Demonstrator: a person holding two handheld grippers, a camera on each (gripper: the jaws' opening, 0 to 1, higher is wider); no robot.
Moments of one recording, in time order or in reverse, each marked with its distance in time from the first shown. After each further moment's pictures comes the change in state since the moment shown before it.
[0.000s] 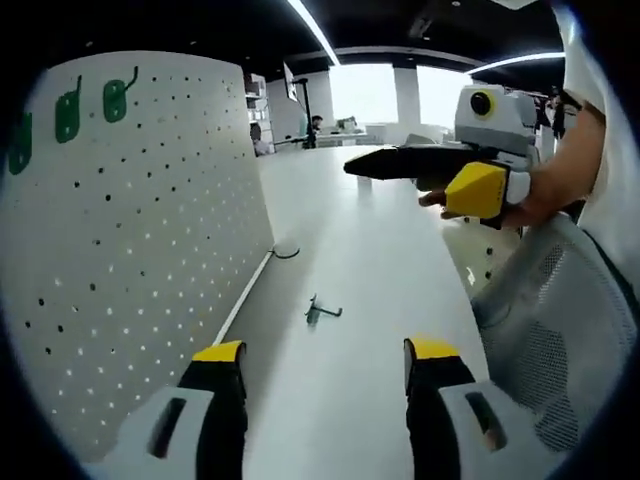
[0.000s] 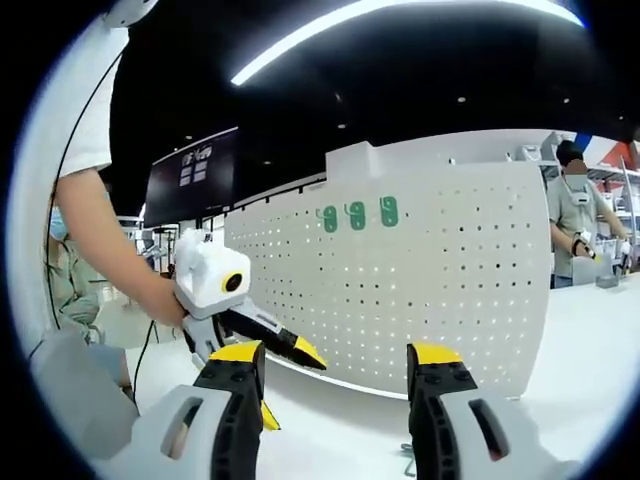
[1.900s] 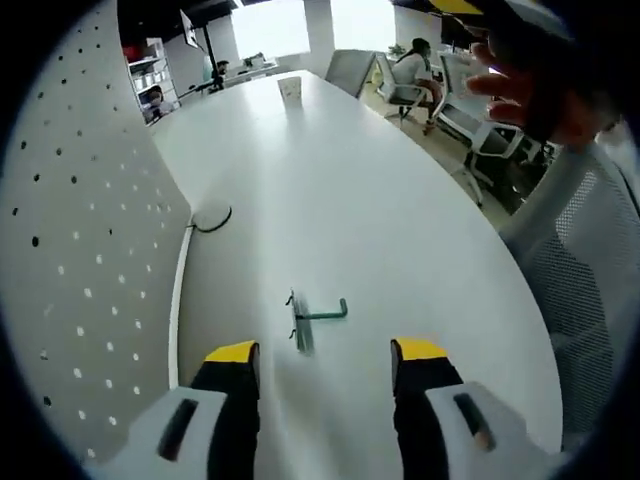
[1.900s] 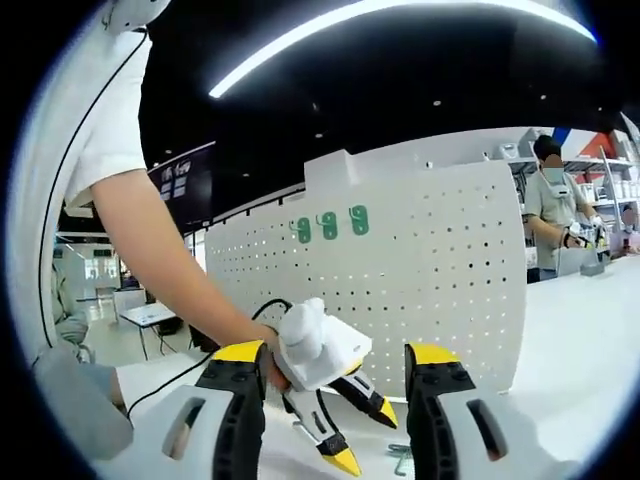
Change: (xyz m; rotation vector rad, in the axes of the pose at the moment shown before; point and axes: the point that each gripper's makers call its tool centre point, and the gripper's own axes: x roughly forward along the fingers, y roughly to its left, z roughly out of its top) left arm 0.128 0.006 -0.027 0.247 0.305 -0.279; right arm -0.009 -0.024 0.004 0.054 -0.041 -0.088
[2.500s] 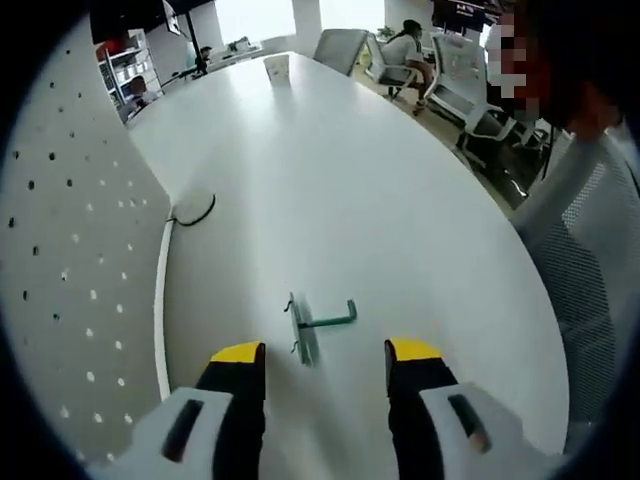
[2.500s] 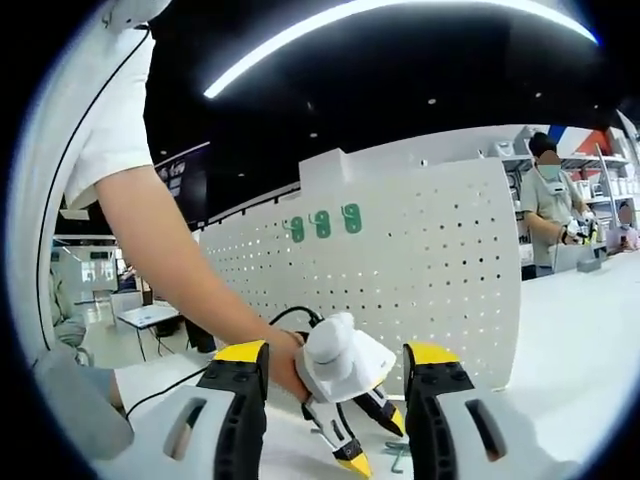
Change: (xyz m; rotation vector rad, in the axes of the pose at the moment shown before) left arm 0.022 0.004 -0.005 0.034 0.085 -0.043; right arm -0.001 -0.005 -0.002 0.012 0.005 -0.013
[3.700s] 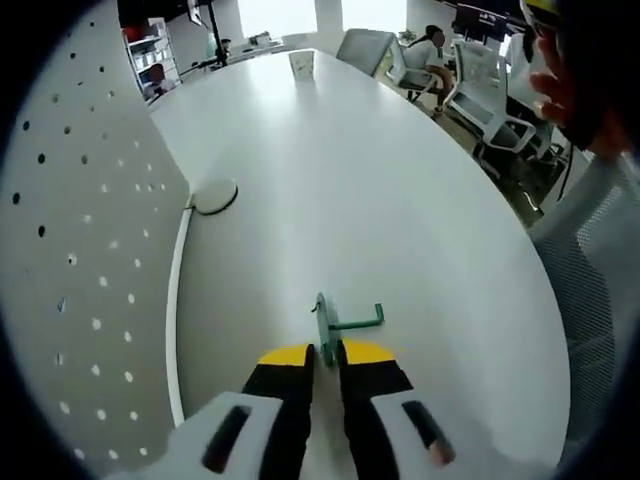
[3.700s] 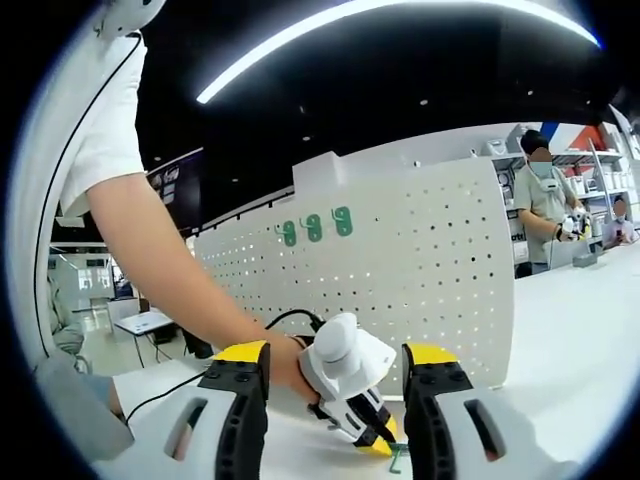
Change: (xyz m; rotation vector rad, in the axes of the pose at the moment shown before) left arm 0.001 0.016 -0.001 -0.068 0.005 0.052; right arm -0.002 -0.006 0.002 0.023 -0.015 -0.020
